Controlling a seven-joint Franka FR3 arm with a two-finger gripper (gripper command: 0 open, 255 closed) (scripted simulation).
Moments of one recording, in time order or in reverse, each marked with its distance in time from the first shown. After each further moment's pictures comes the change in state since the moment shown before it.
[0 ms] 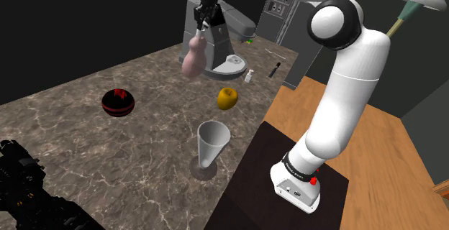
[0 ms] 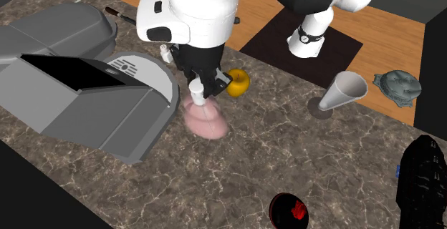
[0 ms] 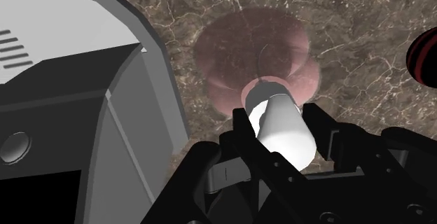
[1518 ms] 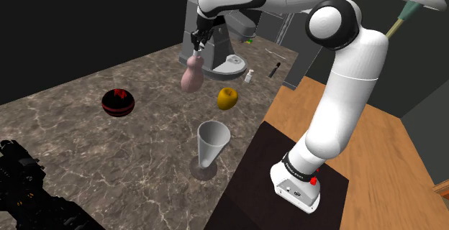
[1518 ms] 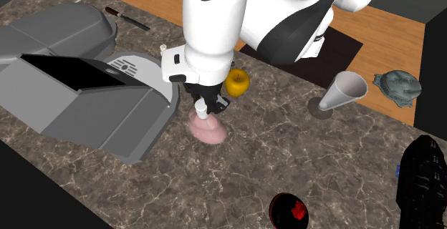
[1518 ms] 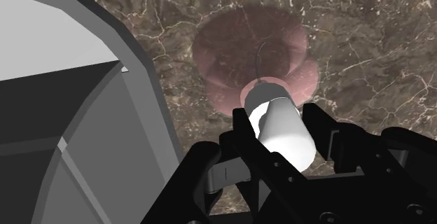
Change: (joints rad) arm -0.003 0.013 -0.003 -0.250 -0.007 0.265 0.017
